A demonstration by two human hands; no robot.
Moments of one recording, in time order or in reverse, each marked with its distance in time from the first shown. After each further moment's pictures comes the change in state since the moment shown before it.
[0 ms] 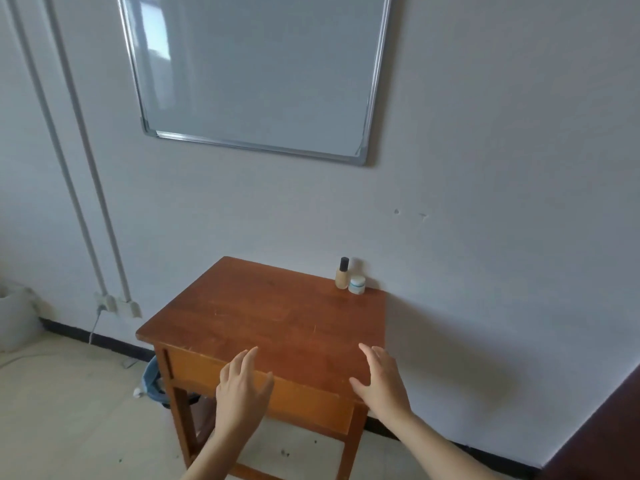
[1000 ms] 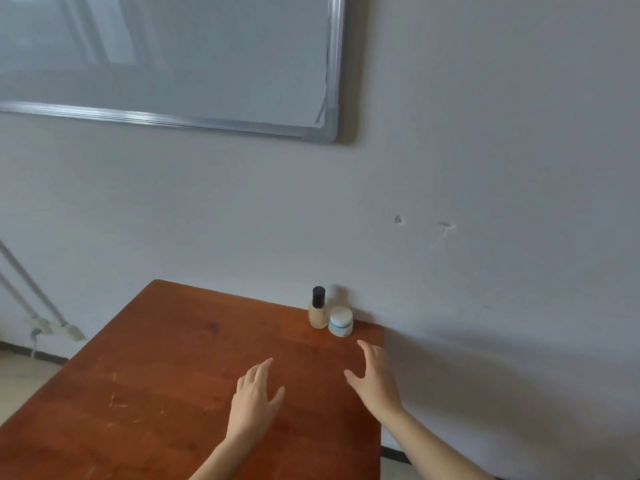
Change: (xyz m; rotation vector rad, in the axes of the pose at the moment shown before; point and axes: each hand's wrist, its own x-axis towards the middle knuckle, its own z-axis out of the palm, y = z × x) left_hand 0.240 0.066 0.170 0.054 -0.241 -0.050; right_hand 0.270 0.120 0.042 0.158 -0.078 0.177
